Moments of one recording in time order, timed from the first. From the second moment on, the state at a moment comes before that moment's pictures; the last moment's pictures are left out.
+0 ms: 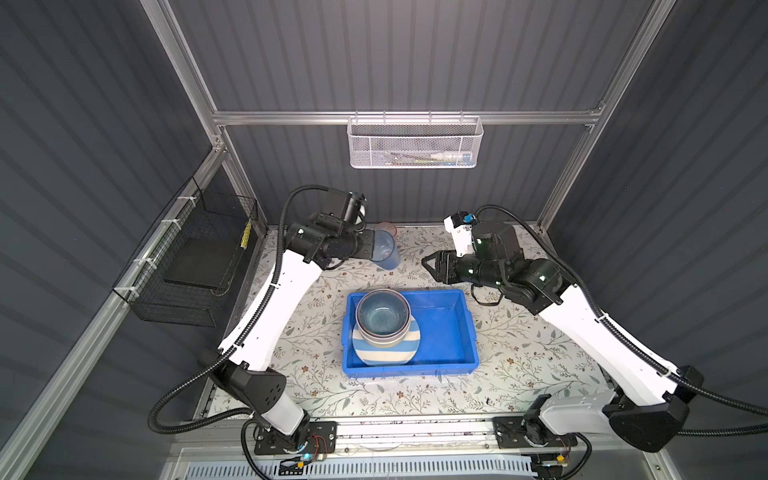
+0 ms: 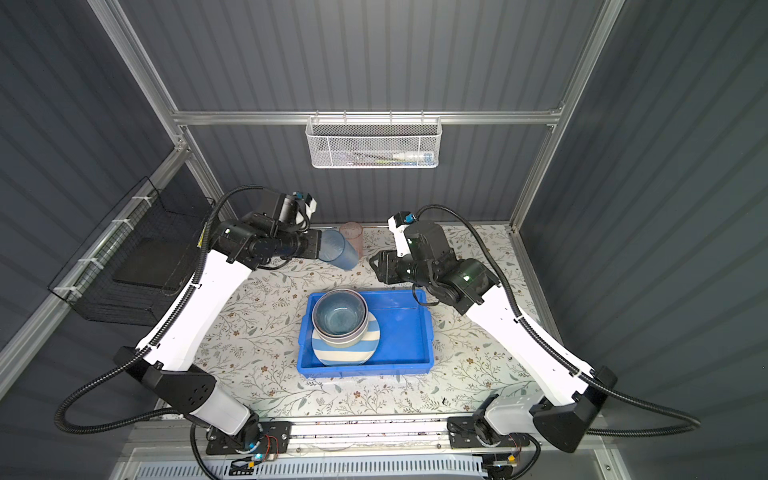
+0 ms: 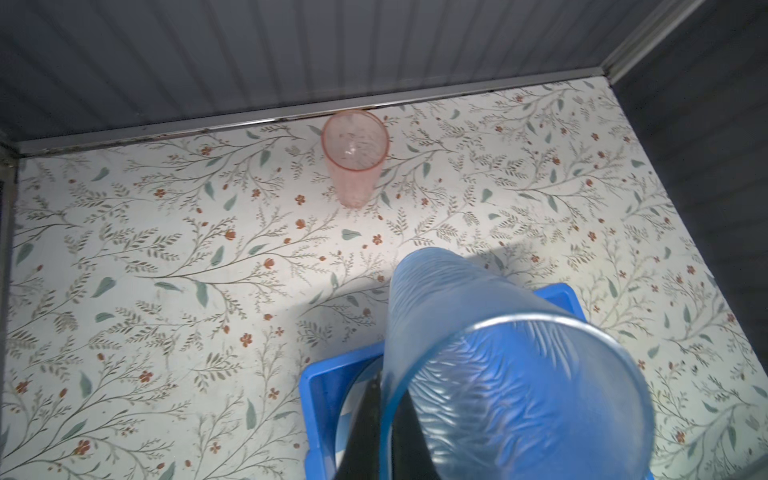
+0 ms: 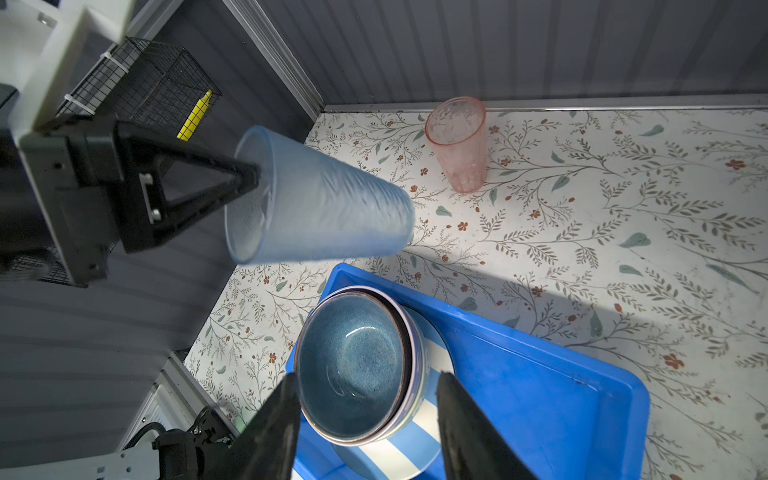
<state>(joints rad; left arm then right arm) -0.56 1.60 1.94 -1.13 -0.07 -0.26 0.71 1.34 1.53 -0.72 -0.07 0.47</state>
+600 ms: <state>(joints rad) -0.81 1.75 1.98 -1.07 -0.22 -0.27 0.71 1.44 1.63 -0.85 0.04 0.47</state>
